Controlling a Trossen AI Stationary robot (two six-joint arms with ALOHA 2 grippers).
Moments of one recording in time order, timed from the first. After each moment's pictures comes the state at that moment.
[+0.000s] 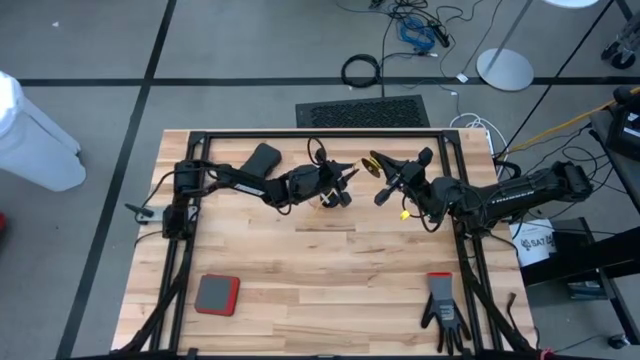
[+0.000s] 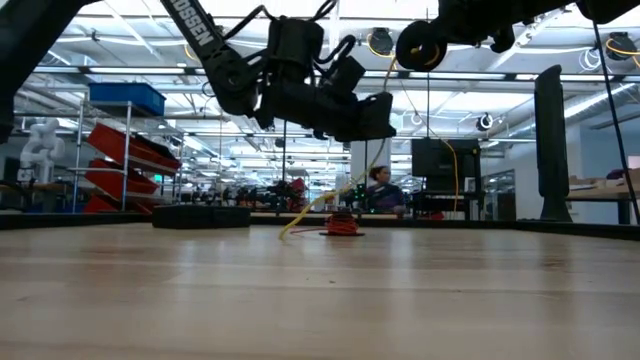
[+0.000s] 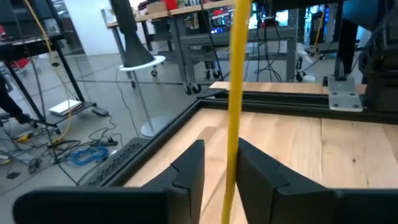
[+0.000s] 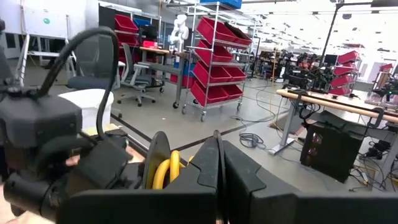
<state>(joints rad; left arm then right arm) 0.18 2.02 1.11 0.84 -0.29 0.13 0.11 1.02 0.58 0.56 0.93 -0.16</state>
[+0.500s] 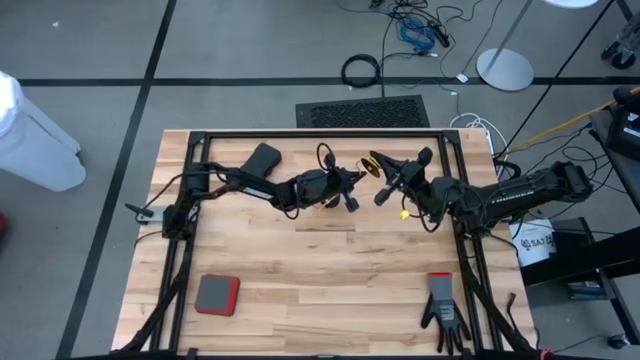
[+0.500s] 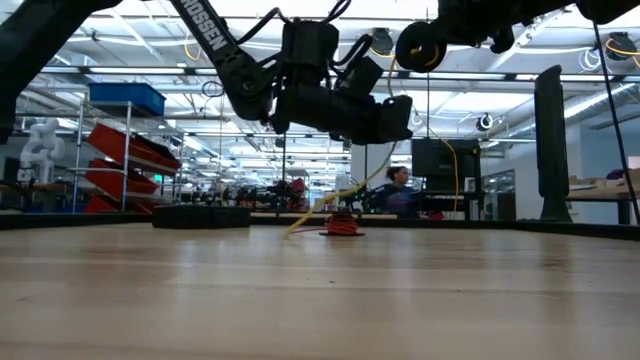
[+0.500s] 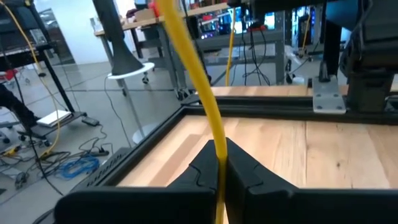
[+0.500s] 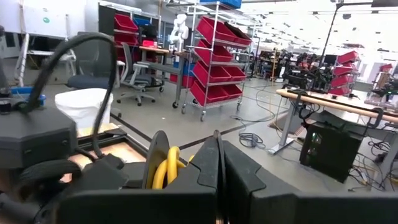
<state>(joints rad) 0.14 2.10 1.20 0.85 -0.28 0.17 0.11 1.02 0.58 0.55 0.93 -0.16</state>
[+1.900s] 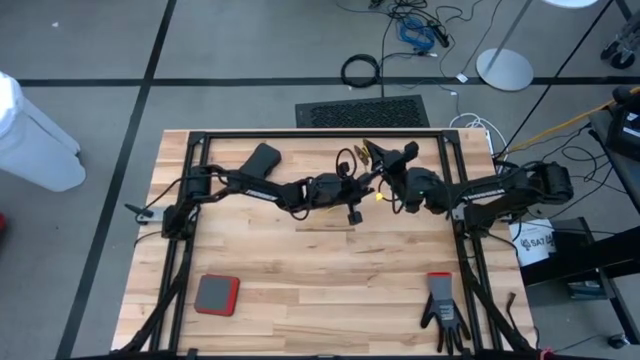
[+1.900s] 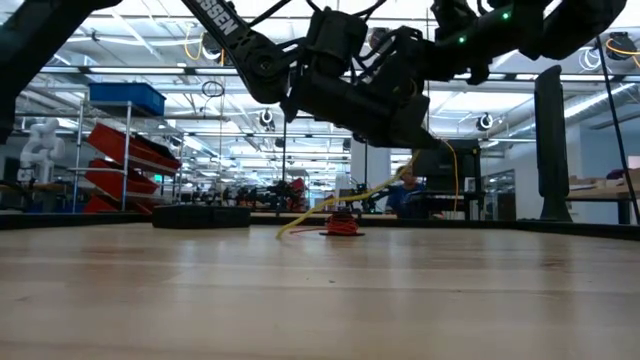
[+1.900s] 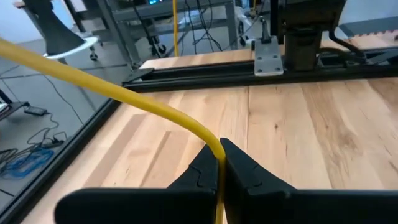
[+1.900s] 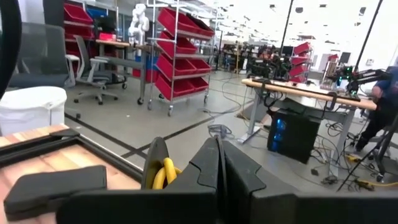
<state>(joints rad) 0.09 2.11 1.34 0.56 -0.13 0.19 -0.08 1.31 0.58 0.78 0.92 -0.14</state>
